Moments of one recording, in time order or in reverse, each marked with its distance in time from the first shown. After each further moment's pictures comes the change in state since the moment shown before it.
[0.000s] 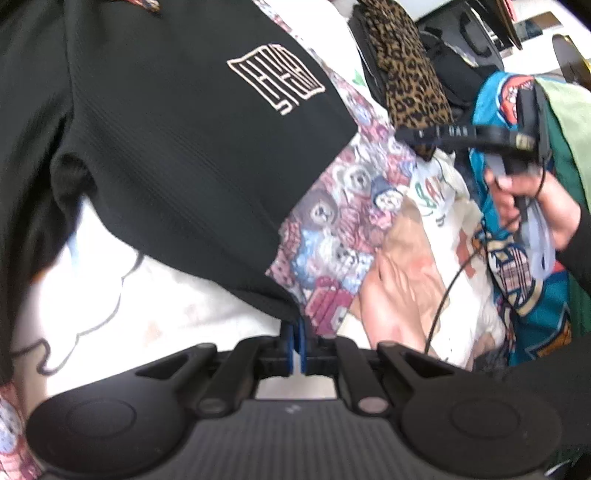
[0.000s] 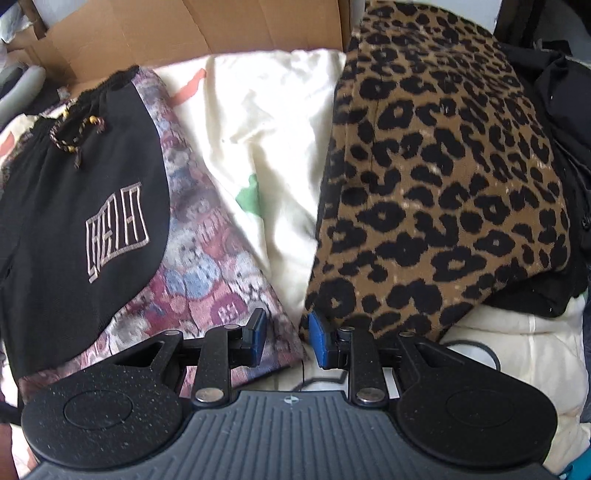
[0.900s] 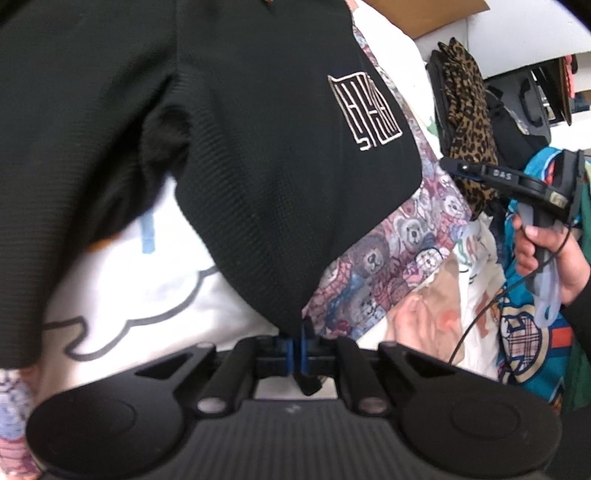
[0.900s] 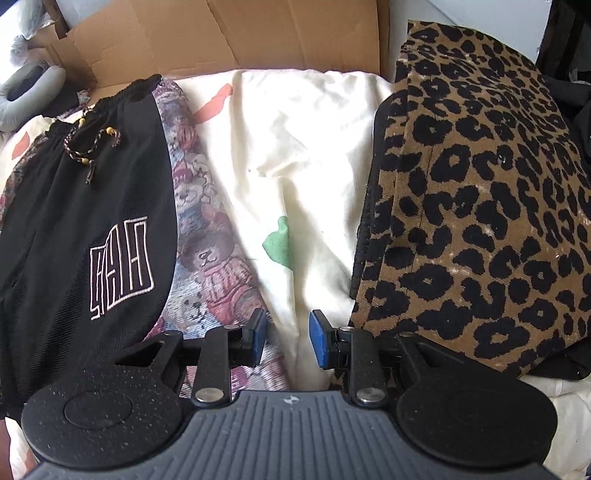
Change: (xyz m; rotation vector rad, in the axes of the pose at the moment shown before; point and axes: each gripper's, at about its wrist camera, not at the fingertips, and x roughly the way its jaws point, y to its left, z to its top) left arm 0.000 0.037 0.010 -0.226 -0.064 0.031; right arm 0.021 0.012 0.026 -0.055 -0.041 0.049
